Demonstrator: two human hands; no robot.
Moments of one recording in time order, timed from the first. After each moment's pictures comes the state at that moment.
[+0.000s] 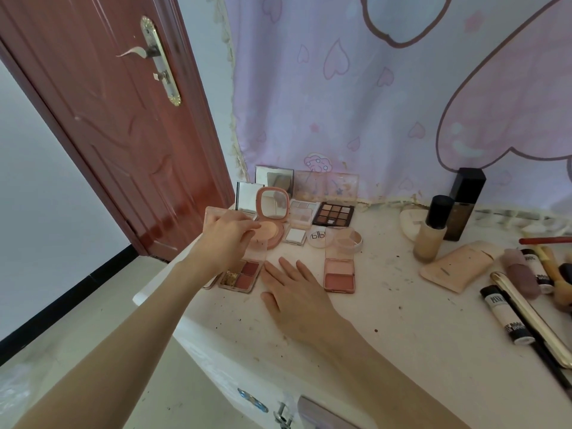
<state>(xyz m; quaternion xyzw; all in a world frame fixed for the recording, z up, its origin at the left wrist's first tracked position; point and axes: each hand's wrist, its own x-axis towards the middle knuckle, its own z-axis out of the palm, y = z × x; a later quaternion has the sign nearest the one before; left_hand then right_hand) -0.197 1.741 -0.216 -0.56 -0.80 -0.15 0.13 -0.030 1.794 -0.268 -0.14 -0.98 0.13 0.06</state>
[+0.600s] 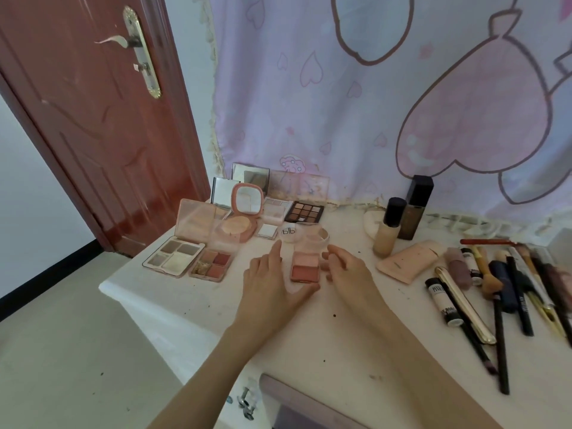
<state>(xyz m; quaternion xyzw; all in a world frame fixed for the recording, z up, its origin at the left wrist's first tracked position) -0.049 1.750 -0.265 -0.46 -0.83 -0.32 0.00 0.053 1.847 -0.247 -0.39 -0.77 0.45 0.22</state>
